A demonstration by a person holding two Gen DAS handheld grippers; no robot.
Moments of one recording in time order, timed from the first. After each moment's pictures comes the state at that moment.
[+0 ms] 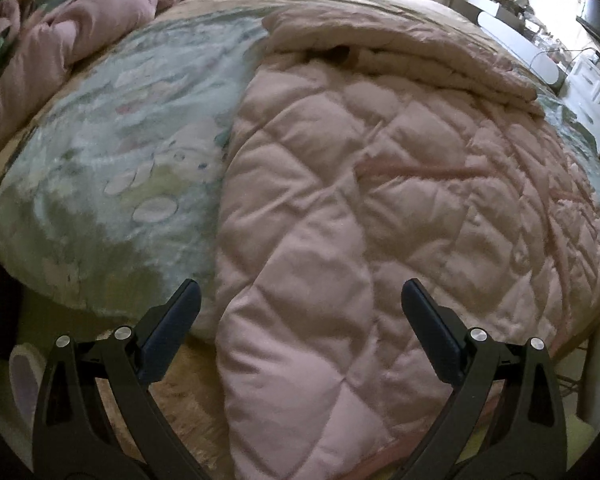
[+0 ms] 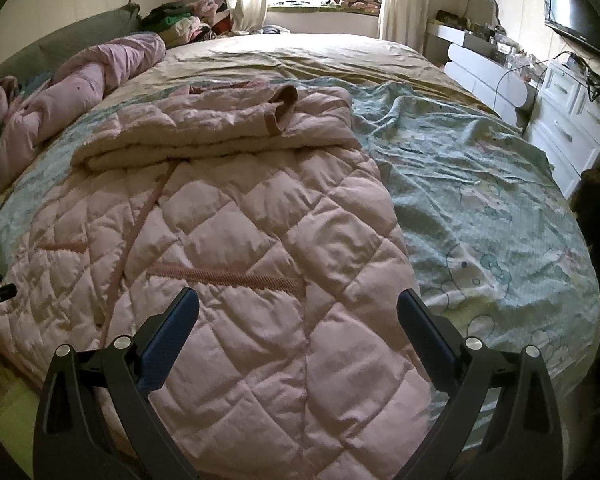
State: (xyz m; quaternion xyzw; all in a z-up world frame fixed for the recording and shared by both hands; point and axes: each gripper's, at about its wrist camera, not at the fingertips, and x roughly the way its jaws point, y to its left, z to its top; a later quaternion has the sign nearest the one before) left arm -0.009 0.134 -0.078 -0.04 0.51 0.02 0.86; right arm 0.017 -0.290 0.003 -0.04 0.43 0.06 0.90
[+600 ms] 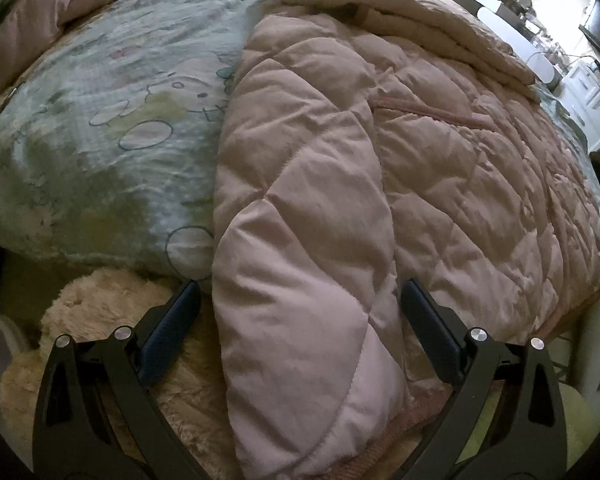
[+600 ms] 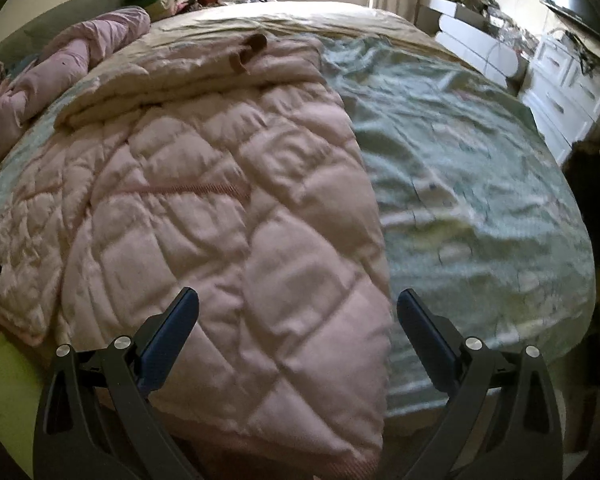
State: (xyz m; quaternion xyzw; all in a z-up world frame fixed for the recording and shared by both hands) left arm -0.030 0.147 -0.107 -0.08 0.54 -0.01 0.84; right arm -0.017 -0.333 -0.034 -0.04 0.48 0.04 0.87
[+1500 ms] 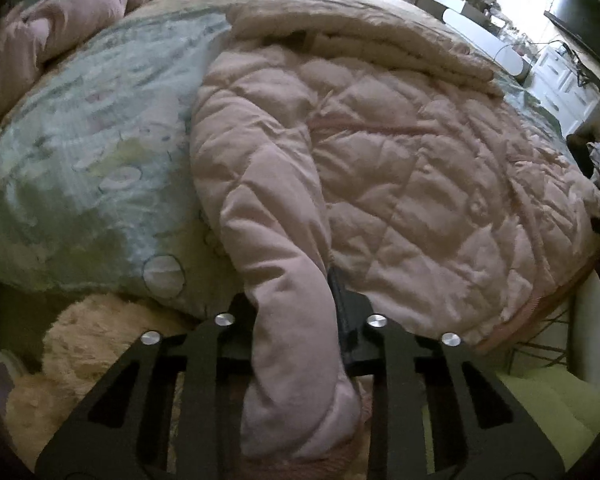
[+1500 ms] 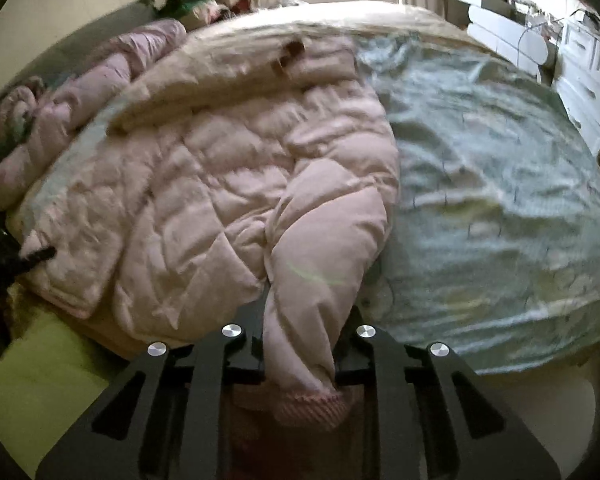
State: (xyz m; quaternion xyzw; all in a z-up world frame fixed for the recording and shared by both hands) left arm -0.036 0.124 -0.084 -0.05 0.50 -0.05 0.87; right arm -0.045 -0.338 -0.009 0.02 0.47 0.13 0.87
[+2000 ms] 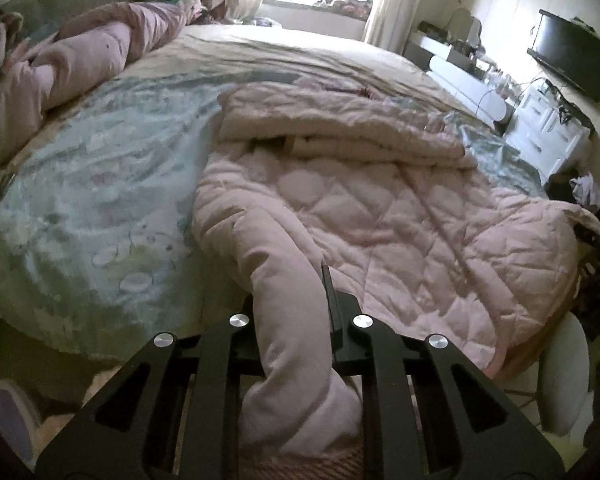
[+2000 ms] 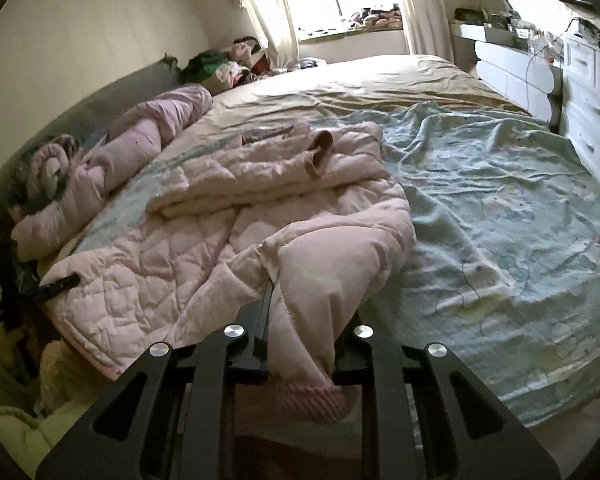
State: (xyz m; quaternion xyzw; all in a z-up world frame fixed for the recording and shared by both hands) left arm -0.014 0.119 -0.006 -0.07 0.41 -0.06 0.91; right arm -0.019 -0.336 0.056 0.08 0.37 0.17 0.91
